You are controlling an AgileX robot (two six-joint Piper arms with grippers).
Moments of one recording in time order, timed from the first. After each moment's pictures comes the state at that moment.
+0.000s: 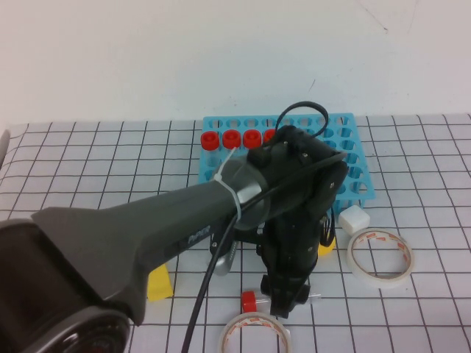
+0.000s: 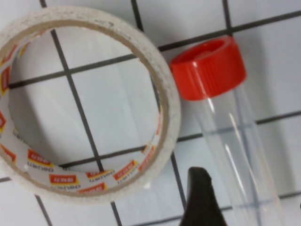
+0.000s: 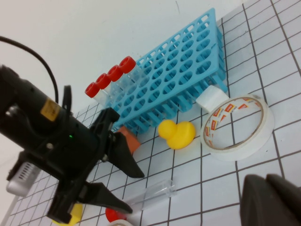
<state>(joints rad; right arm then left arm) -0.04 -0.01 0.03 0.91 0.47 -0.22 -0.79 2.14 -1.79 0.00 1.22 -2.18</state>
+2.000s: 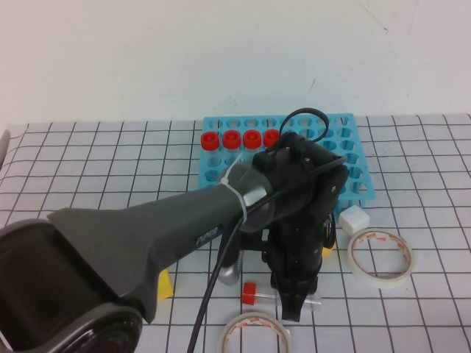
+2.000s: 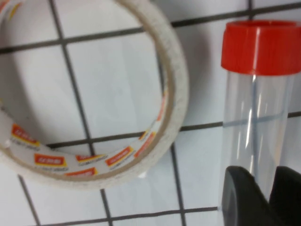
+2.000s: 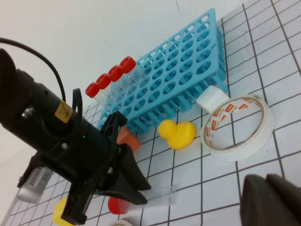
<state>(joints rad) -0.04 -0.01 0.03 0.91 0.47 -0.22 -0.79 2.19 -1.80 -0.04 1.20 -2.26</state>
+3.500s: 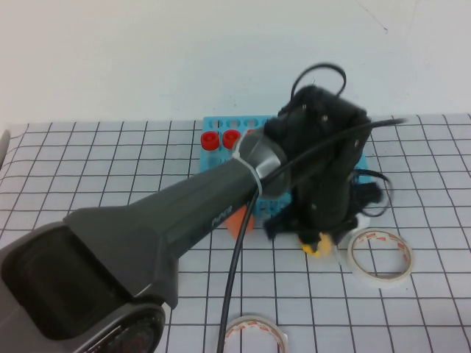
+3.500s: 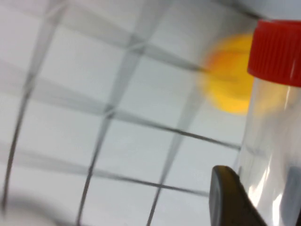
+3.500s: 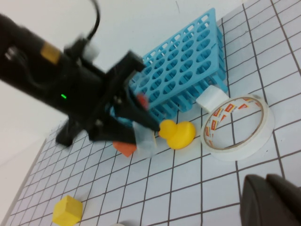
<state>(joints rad) -0.04 -0.01 0.03 0.91 0.47 -0.22 -0.79 2.25 -2.11 0.01 1.26 -1.24</state>
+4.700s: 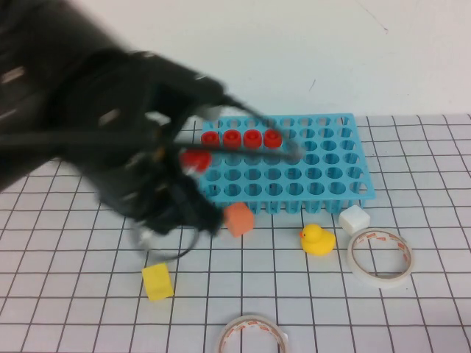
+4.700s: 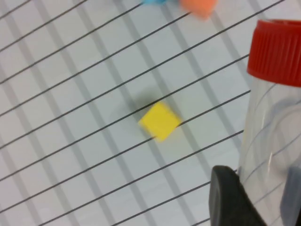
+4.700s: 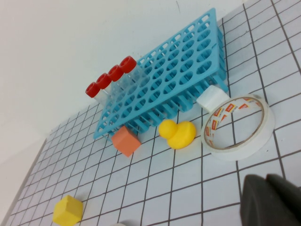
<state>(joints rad) -0.04 -0.01 0.03 0.91 0.47 -0.22 -0.72 1.44 -1.47 0.23 1.28 -0.33</state>
